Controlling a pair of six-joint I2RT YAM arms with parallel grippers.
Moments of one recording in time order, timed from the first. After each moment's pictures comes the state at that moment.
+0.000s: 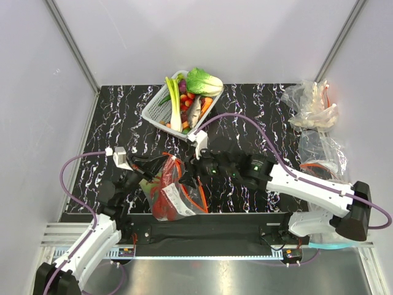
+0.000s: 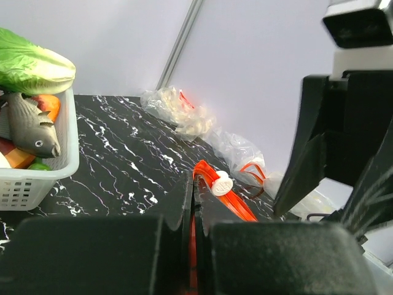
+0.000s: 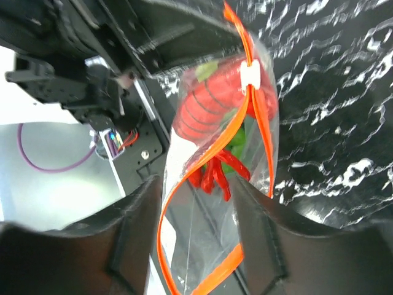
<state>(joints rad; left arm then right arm) -0.35 0.50 0.08 0.83 0.44 -0.67 1.10 1.26 1.14 -0.32 -0.15 0.34</state>
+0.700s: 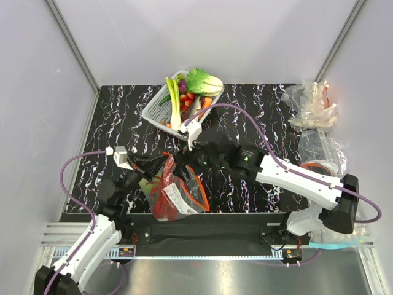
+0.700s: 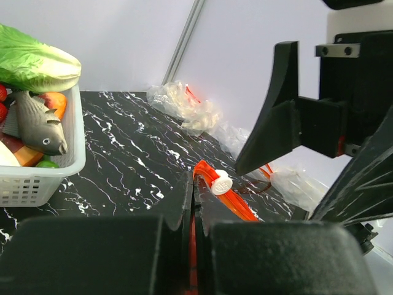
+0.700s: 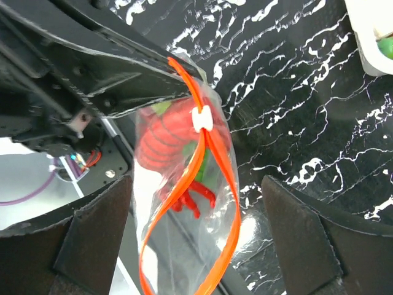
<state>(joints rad) -0.35 0.47 0.11 0.74 0.44 -0.63 1.10 1.39 1.34 -0.47 0.01 0.32</state>
